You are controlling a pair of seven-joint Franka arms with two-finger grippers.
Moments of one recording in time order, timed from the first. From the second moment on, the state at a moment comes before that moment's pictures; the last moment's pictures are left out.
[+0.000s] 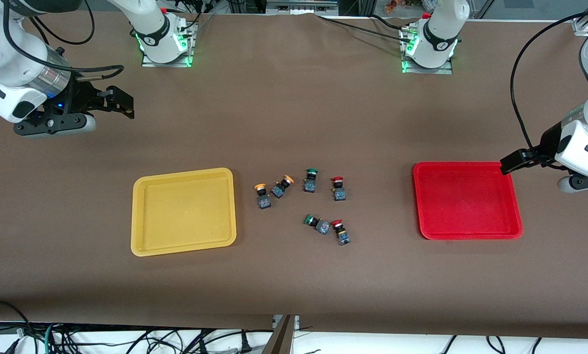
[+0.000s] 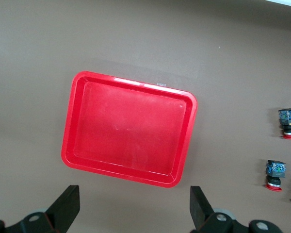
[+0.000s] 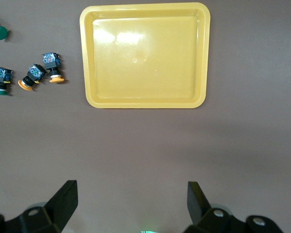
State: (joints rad) left arm 0.12 0.19 -0.15 -1.54 0.05 1.72 -0.27; right arm 0.20 0.05 0.00 -1.59 0.06 1.55 0.08
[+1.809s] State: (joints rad) left arm 0.11 0.20 -0.15 -1.54 0.05 1.72 -0.27; right arm 0.48 0.73 0.04 -1.32 0.08 2.05 0.23
